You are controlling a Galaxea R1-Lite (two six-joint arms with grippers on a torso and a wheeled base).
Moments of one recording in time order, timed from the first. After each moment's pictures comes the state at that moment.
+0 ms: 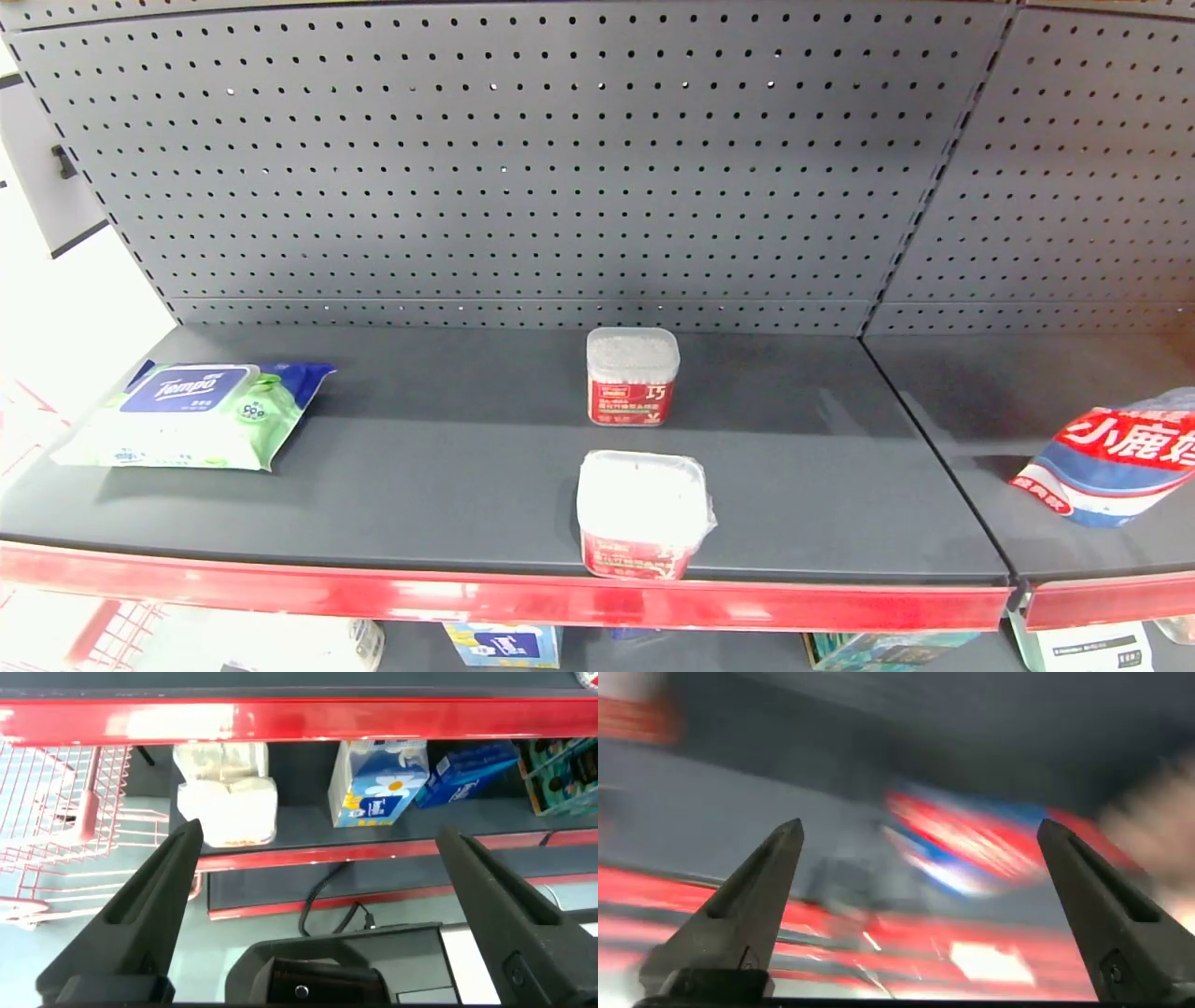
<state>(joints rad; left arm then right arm) -0.21 0.23 -0.58 0.76 0.08 -0.08 0.57 0.69 -0.93 0.60 -0.74 -0.04</state>
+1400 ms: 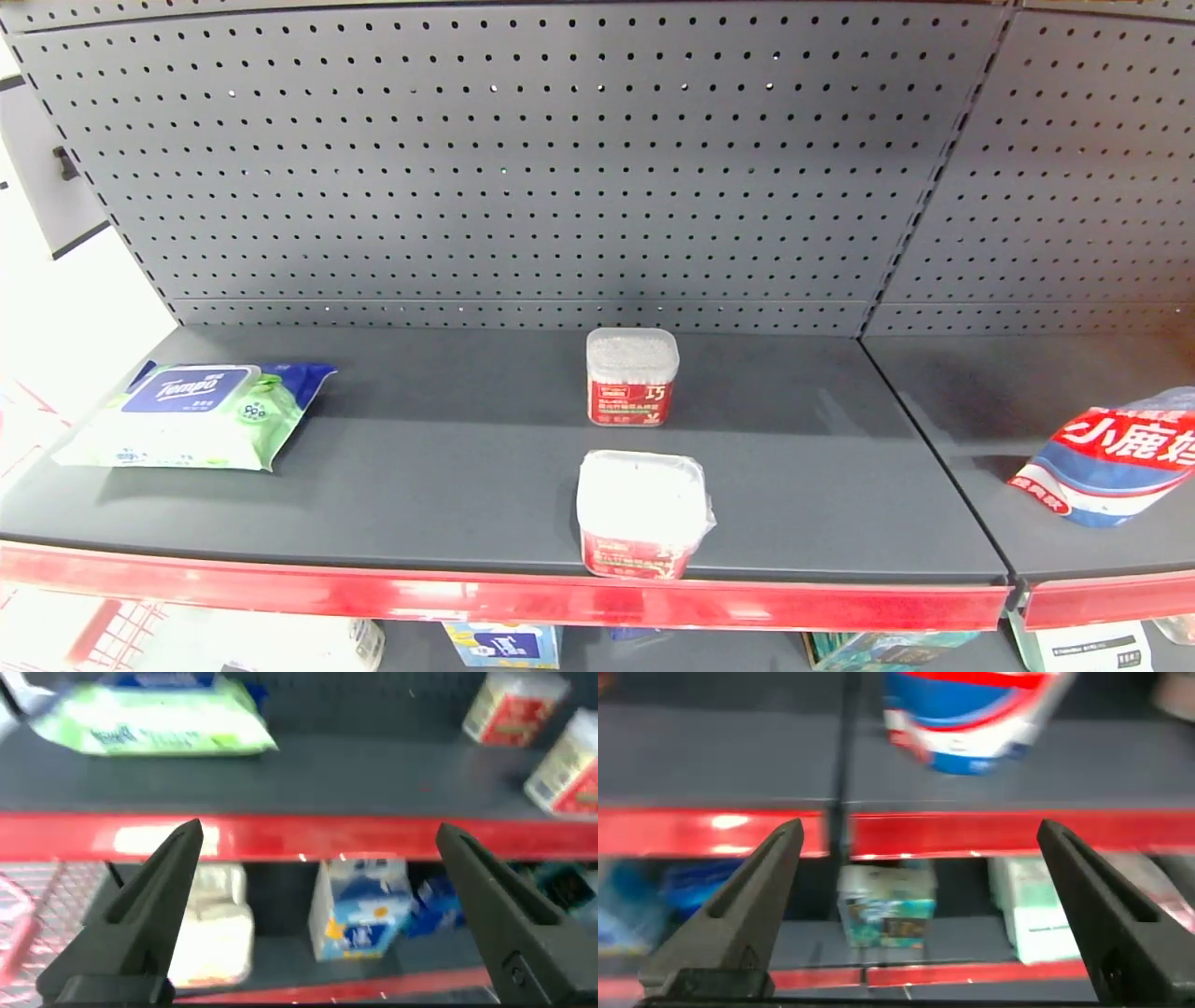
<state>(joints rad) -0.13 0.09 -0.01 -0.07 -0.02 -0.09 0.07 0.09 -0.02 -0.03 -0.19 -0.03</state>
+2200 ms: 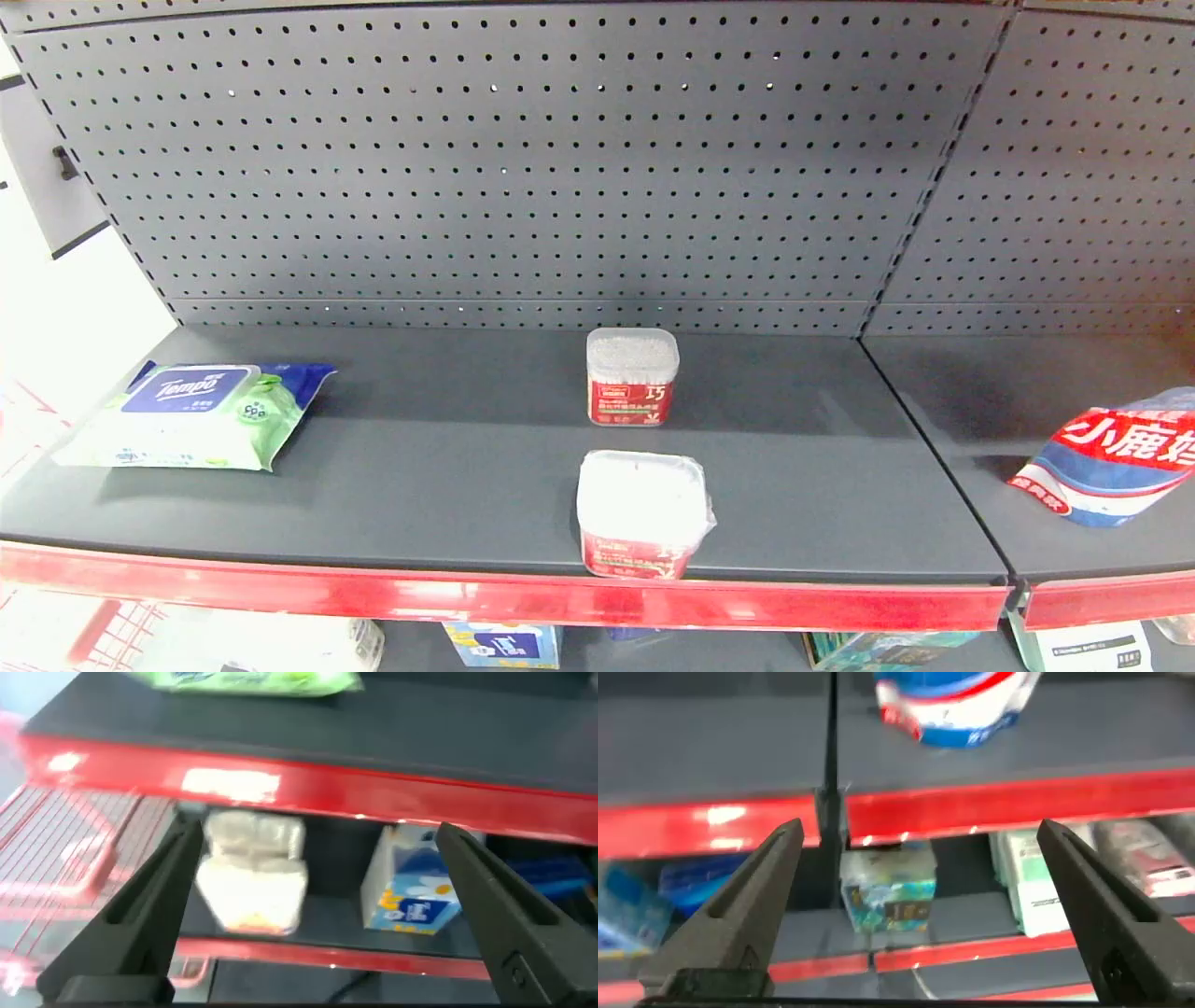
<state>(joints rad) 0.01 0.11 -0.01 0.00 0.00 -0.03 -0.11 0.10 0.00 0.00 0.00 -0.01</state>
